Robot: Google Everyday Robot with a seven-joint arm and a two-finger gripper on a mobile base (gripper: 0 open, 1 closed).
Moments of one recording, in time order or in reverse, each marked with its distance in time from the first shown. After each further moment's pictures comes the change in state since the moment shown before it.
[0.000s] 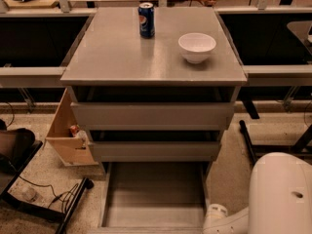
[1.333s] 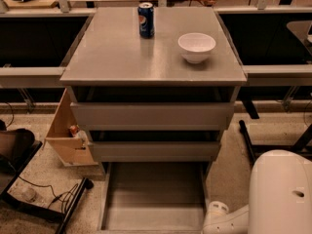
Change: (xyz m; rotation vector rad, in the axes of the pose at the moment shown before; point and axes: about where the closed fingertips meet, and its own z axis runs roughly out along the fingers) arm -0.003 -0.003 -0.012 -0.005 -0.010 -0.005
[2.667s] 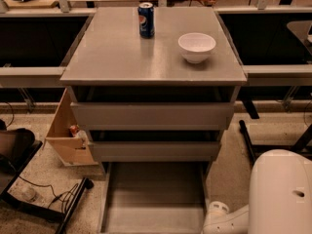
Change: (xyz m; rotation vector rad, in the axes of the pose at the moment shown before) arm -0.001 -0.002 -0.003 0.000 0.000 0.000
